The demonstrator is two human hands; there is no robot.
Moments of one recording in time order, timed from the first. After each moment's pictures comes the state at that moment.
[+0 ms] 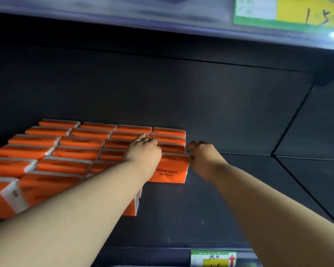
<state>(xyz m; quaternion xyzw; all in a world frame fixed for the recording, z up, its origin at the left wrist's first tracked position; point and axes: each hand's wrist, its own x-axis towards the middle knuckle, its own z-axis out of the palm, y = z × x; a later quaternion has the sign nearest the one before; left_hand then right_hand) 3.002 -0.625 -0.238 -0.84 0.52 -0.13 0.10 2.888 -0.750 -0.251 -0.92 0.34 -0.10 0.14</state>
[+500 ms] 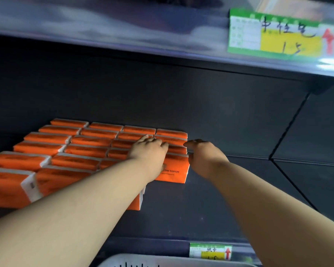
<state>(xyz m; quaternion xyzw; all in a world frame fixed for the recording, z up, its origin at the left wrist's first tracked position) 2.987 -0.606 -0.221 -0.84 0.53 -0.12 0.03 2.879 -0.725 -0.223 -0.93 0.34 -0.08 0.10</state>
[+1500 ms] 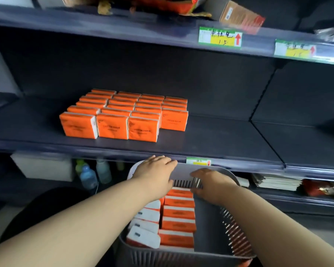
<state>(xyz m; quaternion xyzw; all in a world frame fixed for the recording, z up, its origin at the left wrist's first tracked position) 2.820 -0.403 -0.260 -0.81 0.59 0.01 -0.06 2.685 -0.537 -0.266 -0.94 0.30 0.13 0.10</state>
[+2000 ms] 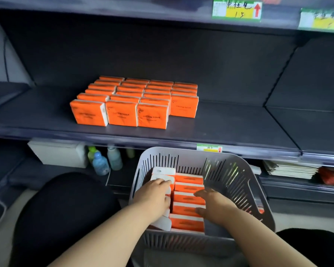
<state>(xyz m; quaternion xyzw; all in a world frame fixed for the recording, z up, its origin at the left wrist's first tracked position) 2.802 -0.354 -0.341 -0.86 0.48 0.16 -0.10 2.660 -0.504 -0.360 -0.91 0.31 0.18 0.19</state>
